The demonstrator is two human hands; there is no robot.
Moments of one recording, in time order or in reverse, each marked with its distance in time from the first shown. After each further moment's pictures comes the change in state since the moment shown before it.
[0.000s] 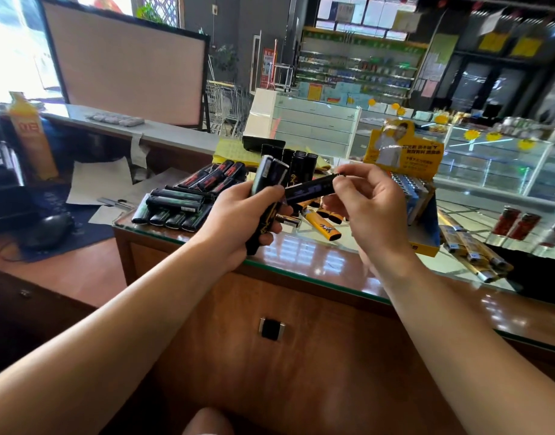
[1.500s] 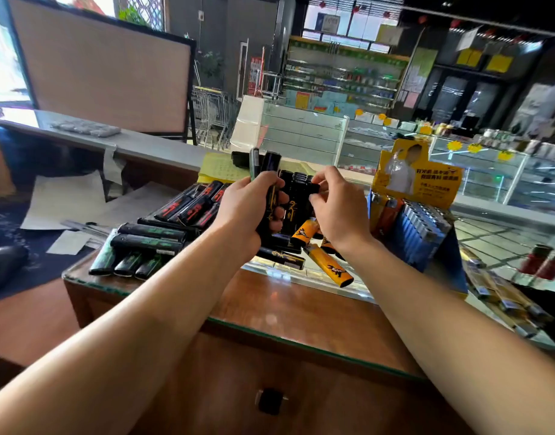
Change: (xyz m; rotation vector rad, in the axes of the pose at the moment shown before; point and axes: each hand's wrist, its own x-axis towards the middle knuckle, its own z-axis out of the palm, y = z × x) left_hand 0.103 0.005 0.011 -0.178 0.075 -0.073; right_hand 0.113 0.075 0.041 -0.867 -0.030 -0.314
